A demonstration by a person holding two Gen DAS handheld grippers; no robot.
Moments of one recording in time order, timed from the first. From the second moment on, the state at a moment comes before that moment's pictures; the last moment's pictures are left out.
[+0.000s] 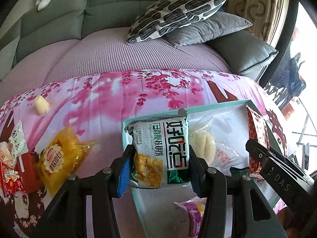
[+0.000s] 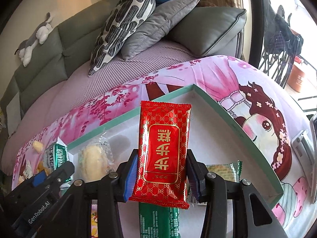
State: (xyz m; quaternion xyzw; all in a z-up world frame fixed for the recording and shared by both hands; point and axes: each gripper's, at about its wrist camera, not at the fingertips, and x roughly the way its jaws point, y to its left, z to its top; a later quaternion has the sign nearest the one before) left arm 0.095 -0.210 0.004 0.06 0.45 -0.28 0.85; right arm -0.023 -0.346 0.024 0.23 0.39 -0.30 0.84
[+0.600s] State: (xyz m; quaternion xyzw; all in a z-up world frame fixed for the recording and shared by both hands) left arm 0.095 -0.217 0.000 0.08 0.47 -0.27 0.84; right arm -0.021 -0.348 0.018 0.23 0.41 -0.31 0.83
